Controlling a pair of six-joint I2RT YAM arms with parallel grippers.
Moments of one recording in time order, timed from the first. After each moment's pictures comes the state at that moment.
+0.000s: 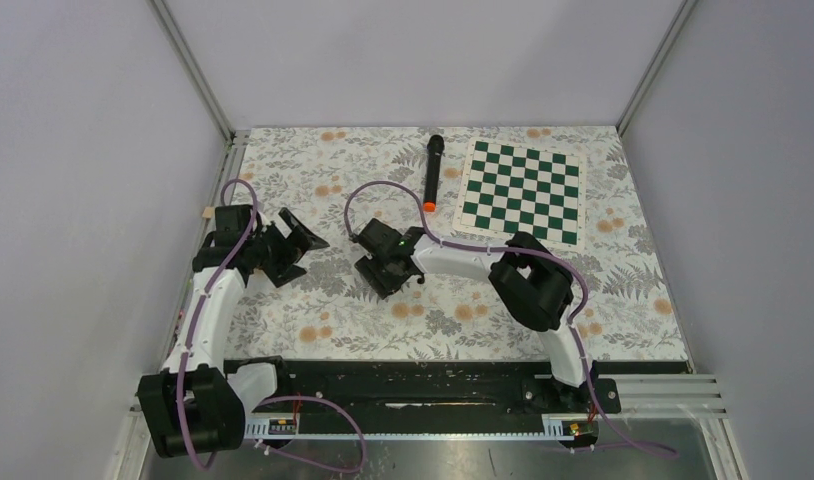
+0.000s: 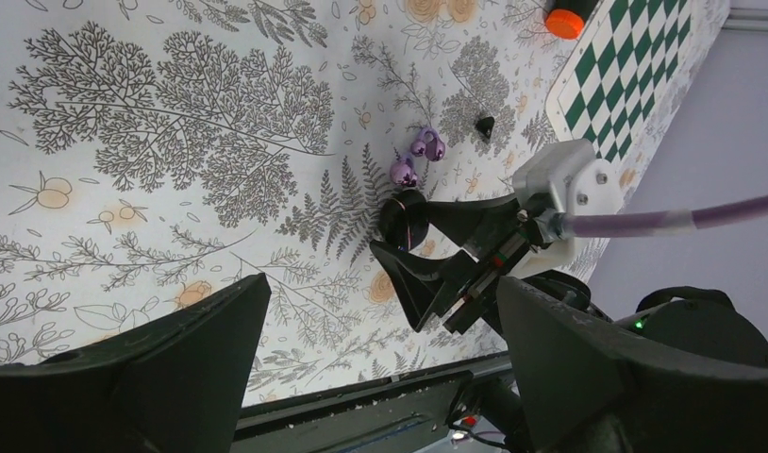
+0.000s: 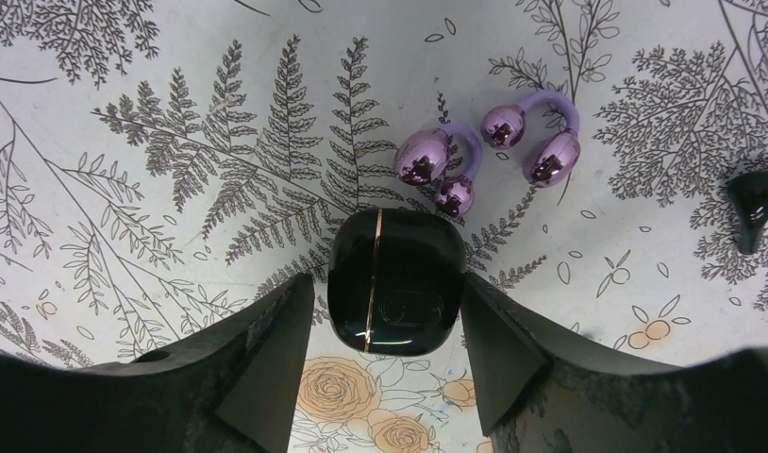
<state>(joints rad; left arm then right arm) 0.12 1.08 0.81 -0.67 0.49 -0.68 0.99 2.09 1.51 -0.54 0.06 0.20</state>
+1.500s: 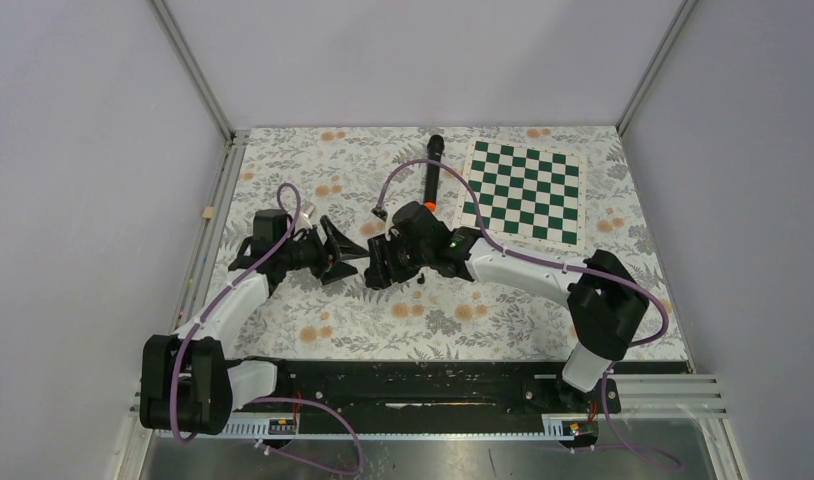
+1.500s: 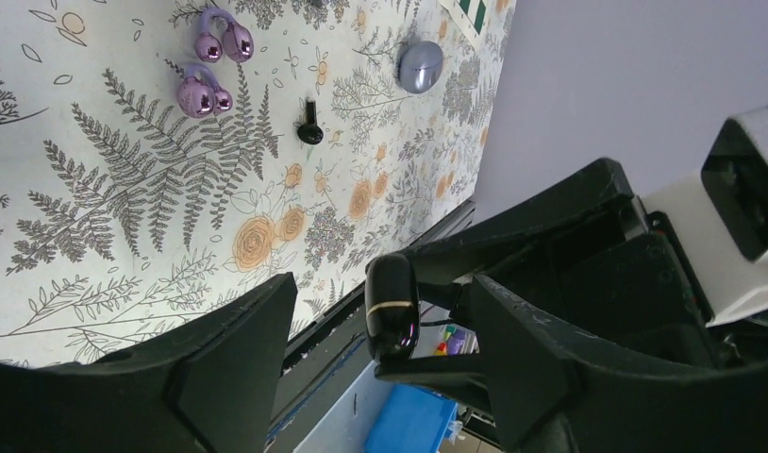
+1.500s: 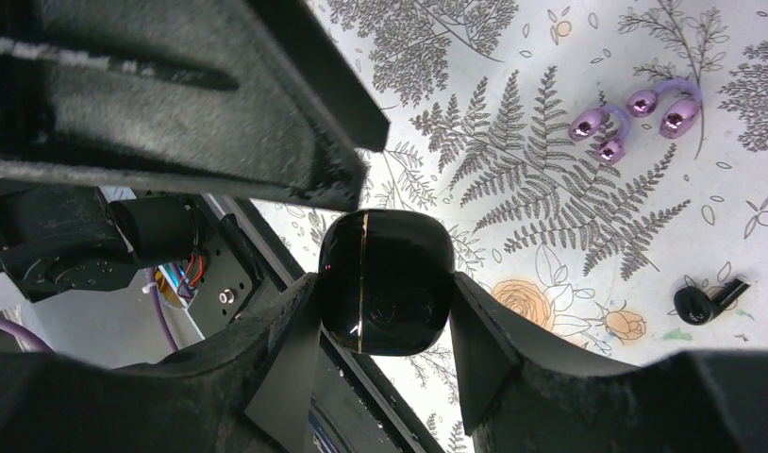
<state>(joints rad) -0.09 1.17 0.61 -0.17 0.83 -0.87 0.95 1.70 1.22 -0.25 -0.26 0.50</state>
